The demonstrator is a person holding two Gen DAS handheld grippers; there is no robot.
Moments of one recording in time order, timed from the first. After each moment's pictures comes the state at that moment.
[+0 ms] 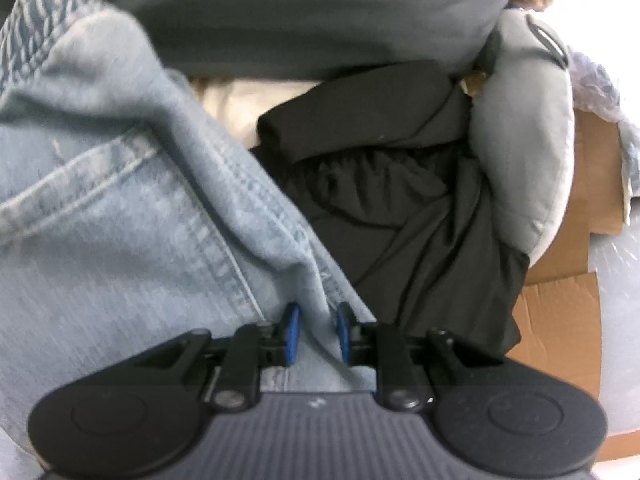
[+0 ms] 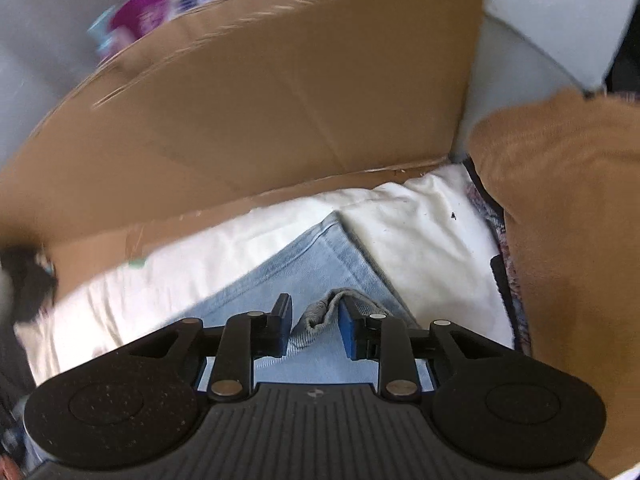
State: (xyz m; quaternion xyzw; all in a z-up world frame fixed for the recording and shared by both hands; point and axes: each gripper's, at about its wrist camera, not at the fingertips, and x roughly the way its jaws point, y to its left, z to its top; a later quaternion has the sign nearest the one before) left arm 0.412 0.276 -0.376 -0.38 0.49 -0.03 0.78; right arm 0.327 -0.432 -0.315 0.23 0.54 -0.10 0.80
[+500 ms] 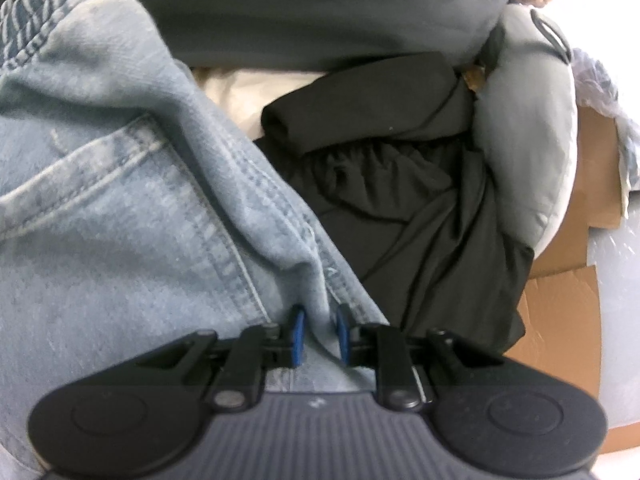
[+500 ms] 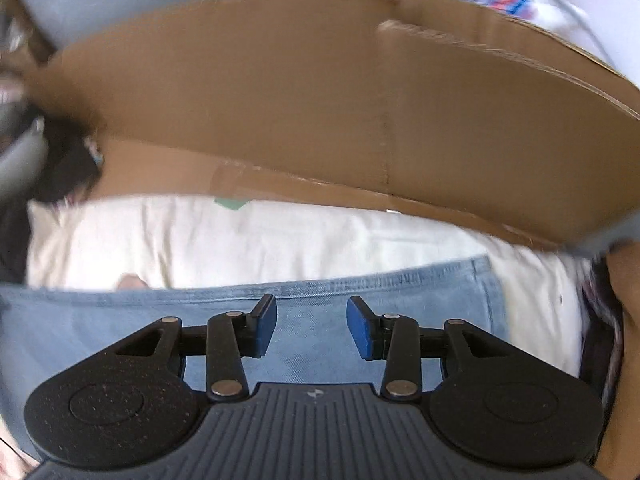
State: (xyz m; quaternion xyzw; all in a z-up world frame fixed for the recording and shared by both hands) left arm 0.413 0.280 -0.384 -0.37 0.49 -0.04 0.79; right arm 0.380 -0.322 -0.323 0.05 0.54 0.03 0.84
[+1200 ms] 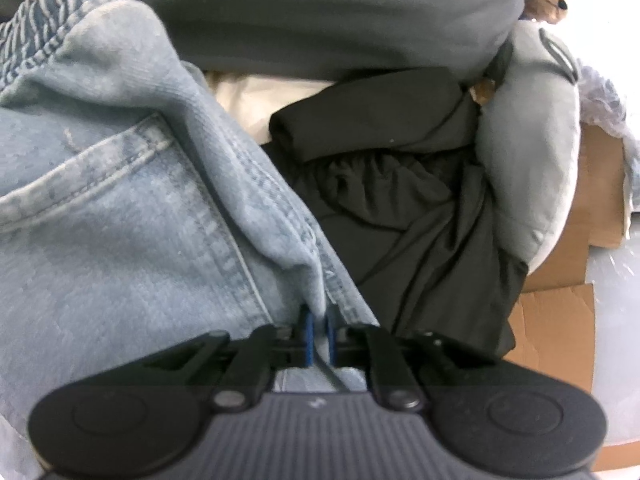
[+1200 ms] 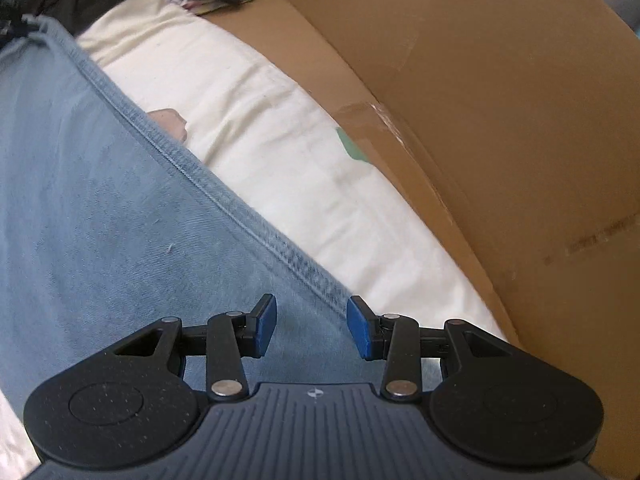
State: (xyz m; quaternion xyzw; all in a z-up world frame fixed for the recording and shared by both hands) left arm 0.422 0.285 -0.370 -0.39 0.50 -0.02 0.77; right arm 0.395 -0.241 -0.393 -0.25 0.51 0.25 0.78
